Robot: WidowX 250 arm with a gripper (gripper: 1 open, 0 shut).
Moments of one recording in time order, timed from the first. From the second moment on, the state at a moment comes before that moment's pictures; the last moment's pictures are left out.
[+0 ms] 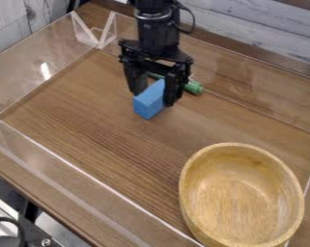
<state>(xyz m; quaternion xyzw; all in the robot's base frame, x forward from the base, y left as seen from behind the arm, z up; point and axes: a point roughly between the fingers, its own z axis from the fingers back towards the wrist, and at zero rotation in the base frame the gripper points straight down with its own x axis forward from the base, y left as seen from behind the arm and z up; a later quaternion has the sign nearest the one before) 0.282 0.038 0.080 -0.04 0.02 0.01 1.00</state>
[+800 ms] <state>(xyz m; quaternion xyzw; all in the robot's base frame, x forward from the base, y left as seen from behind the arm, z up) 0.290 0.042 0.061 -0.06 0.00 0.00 1.00</state>
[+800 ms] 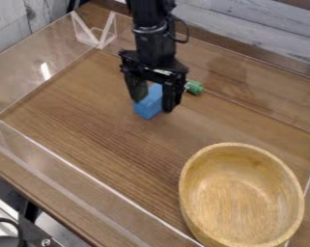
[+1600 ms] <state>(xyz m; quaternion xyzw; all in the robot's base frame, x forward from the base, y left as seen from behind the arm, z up) 0.293 0.043 0.056 -0.06 -0.02 0.00 1.00</state>
